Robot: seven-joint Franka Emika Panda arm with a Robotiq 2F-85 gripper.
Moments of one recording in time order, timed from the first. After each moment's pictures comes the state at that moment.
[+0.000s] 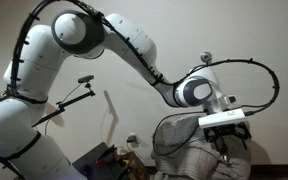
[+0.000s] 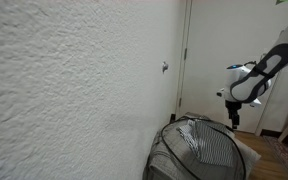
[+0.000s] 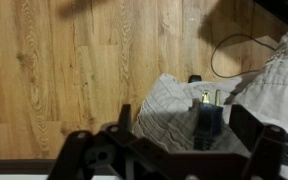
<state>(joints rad) -0.37 0.93 -0.08 -1.74 -0.31 2.61 -0.73</state>
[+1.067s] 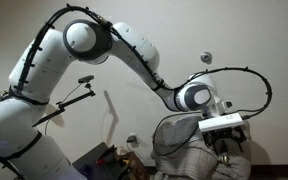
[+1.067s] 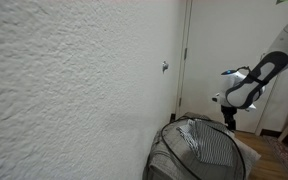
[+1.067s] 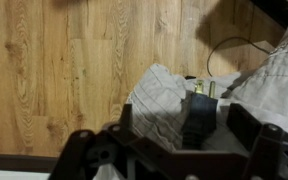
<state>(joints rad) -0.34 0.99 -0.08 -1.70 -0.32 2.61 -0.75</state>
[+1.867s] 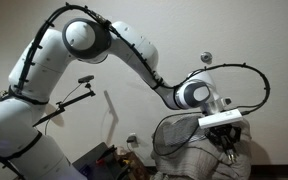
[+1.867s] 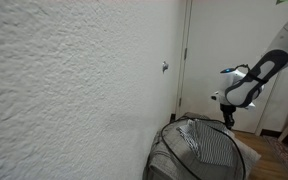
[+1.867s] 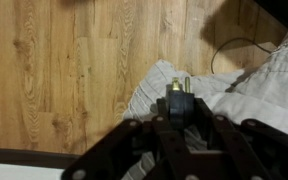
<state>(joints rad) -0.32 0.98 -0.09 -1.70 -0.33 2.61 -0.75</state>
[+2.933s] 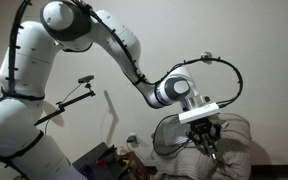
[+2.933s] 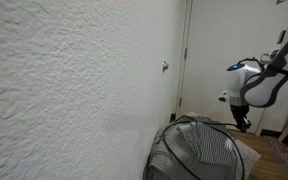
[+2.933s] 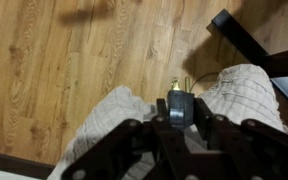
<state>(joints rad) -0.22 0.76 -0.16 -2.01 -0.46 2.62 -0.72</state>
